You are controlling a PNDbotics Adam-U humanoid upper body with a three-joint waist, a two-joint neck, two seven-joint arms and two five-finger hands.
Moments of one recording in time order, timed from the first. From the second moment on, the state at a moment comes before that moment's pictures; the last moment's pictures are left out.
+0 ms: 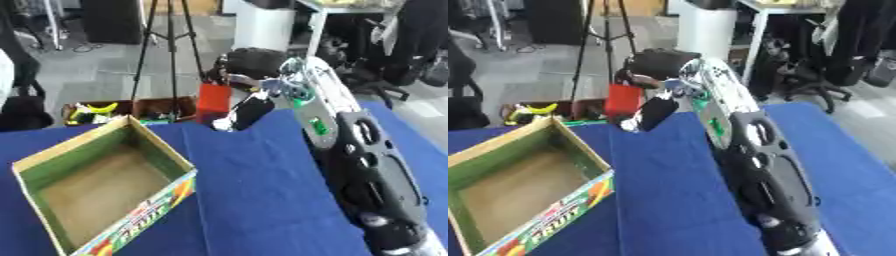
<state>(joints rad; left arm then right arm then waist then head) -0.16 0.12 0.44 -1.98 -0.05 -0.15 0.01 -1.20 -0.31 0.07 -1.30 1.14 -0.47 0.68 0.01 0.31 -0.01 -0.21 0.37</state>
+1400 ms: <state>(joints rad) -0.16 0.12 0.44 -1.98 -0.05 -0.15 0.01 -1.24 -0.03 0.12 -1.34 1.23 -0.50 0.65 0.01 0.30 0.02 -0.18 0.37</state>
